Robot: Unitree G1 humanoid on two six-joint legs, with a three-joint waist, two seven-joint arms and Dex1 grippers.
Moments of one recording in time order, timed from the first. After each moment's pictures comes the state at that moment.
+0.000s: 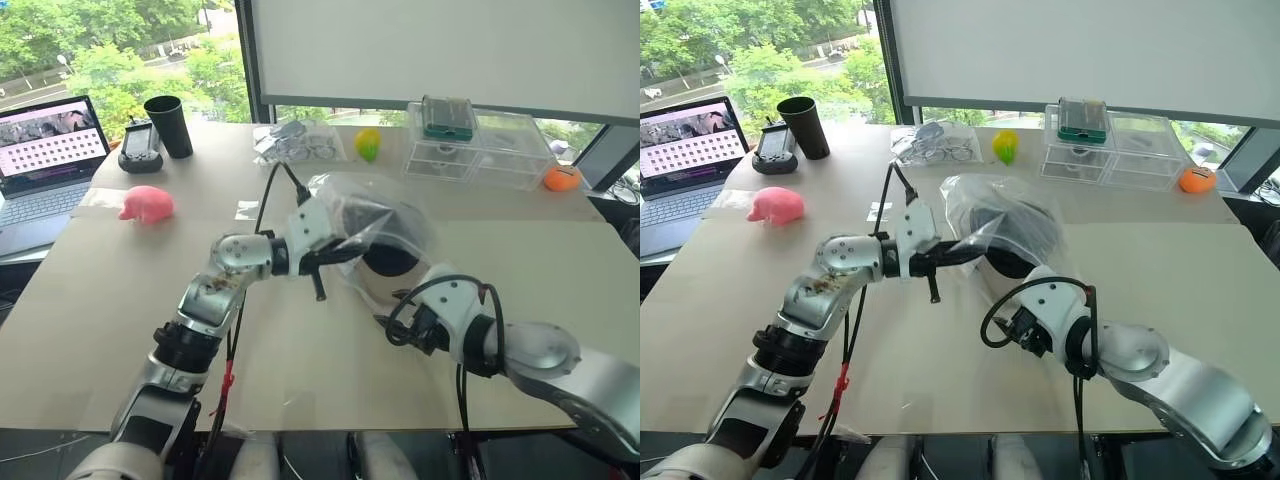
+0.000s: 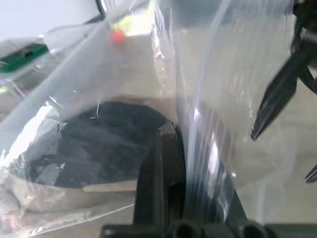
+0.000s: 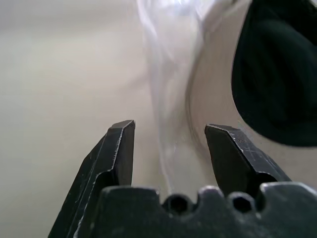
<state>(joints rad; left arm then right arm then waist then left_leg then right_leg) -0.70 0.37 -0.22 -0.05 -0.21 0.38 -0.93 -0.18 -0.91 0.17 -0.83 0.59 0.86 0.20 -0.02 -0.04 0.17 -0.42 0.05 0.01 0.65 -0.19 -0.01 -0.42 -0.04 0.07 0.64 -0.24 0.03</state>
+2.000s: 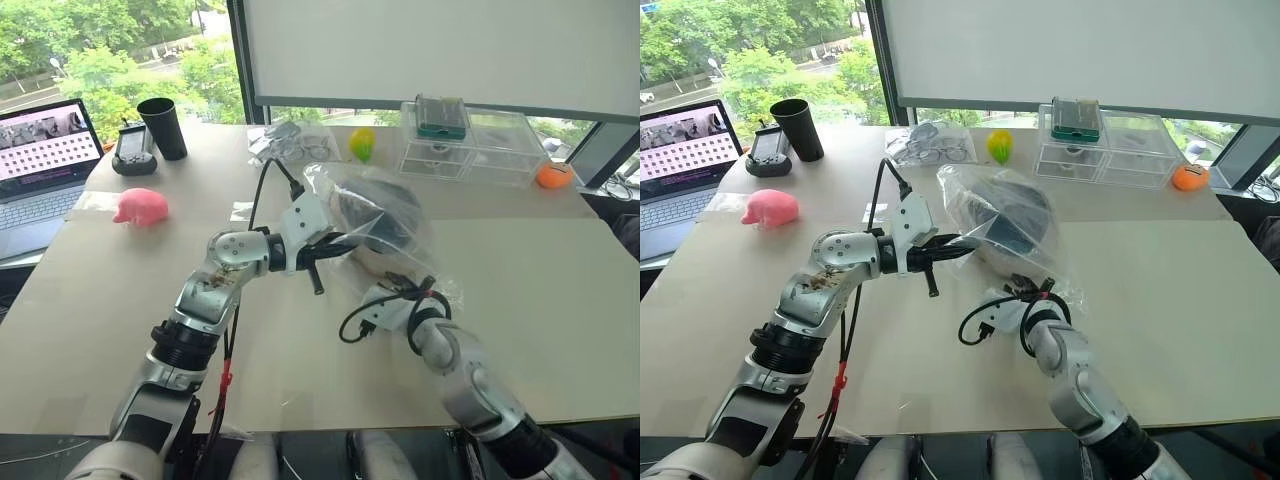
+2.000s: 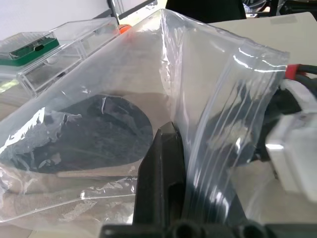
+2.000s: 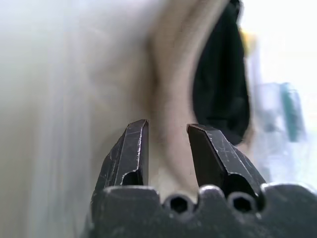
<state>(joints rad) -0.70 0.37 -0.22 -0.04 -0.20 0.39 -0.90 -0.28 -0.46 0.45 -0.26 -0.71 0.51 0.24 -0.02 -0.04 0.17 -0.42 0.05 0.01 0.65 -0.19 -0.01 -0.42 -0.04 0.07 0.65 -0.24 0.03</state>
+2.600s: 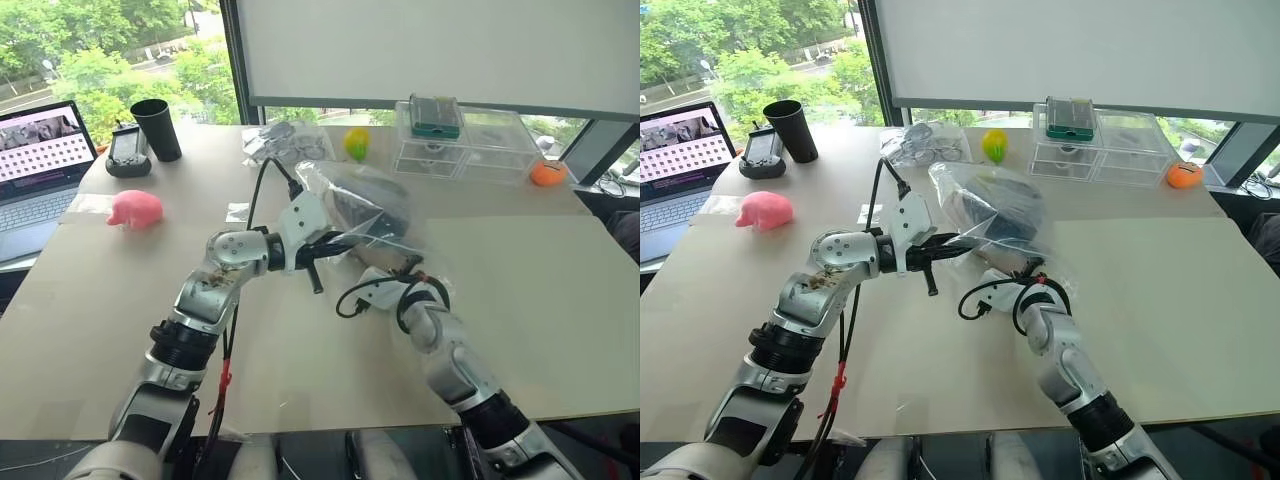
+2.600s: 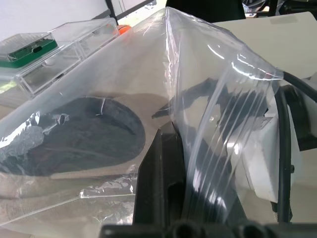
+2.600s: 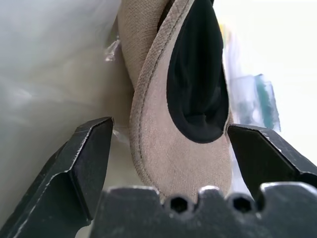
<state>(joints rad) -0.70 0.37 -0.22 -0.04 -0.20 0.39 -0.90 -0.37 -0.36 0.42 -0.05 -0.76 0.39 0.15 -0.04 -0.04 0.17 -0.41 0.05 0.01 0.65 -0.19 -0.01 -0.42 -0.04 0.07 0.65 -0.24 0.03</state>
